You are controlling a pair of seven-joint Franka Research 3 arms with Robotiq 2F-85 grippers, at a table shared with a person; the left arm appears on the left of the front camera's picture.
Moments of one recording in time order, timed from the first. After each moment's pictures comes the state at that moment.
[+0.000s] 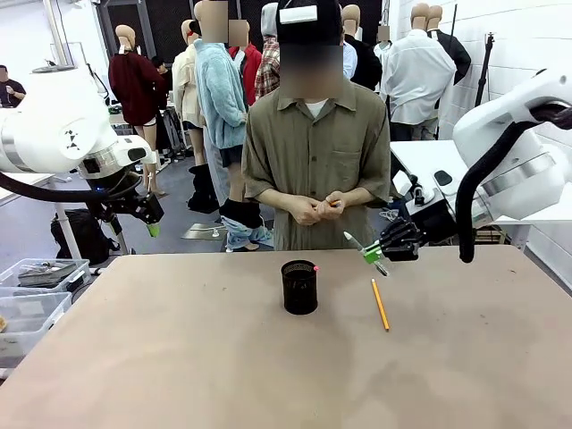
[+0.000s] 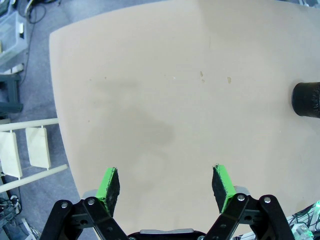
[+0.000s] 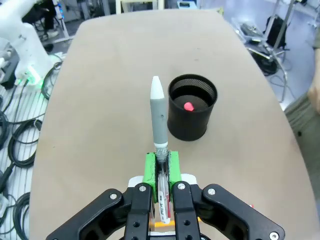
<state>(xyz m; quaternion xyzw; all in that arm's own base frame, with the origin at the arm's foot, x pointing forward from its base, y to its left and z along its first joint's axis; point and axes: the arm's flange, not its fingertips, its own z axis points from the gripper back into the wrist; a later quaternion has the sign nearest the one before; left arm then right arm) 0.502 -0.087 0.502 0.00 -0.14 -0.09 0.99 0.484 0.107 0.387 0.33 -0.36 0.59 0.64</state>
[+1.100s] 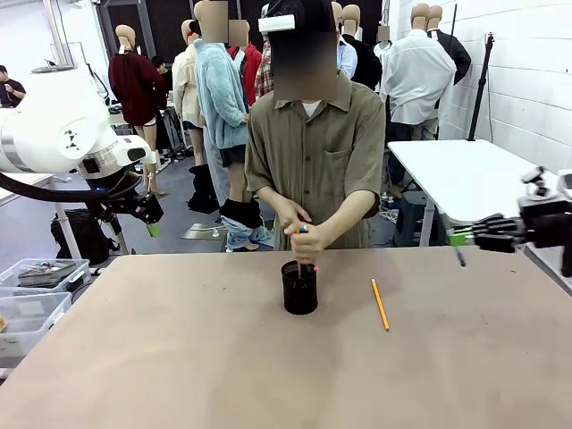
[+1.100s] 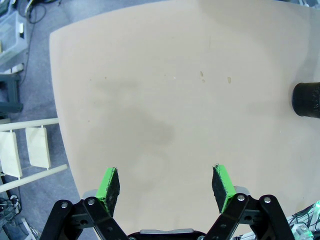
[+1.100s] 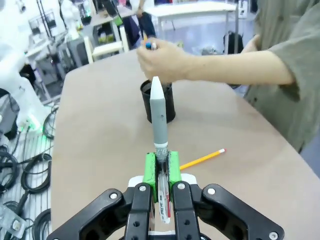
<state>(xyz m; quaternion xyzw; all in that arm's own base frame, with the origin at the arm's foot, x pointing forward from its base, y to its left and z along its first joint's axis) 0.502 -0.086 0.502 0.00 -0.14 -0.09 0.99 0.427 -0.074 0.390 0.38 -0.46 0.44 0.67</state>
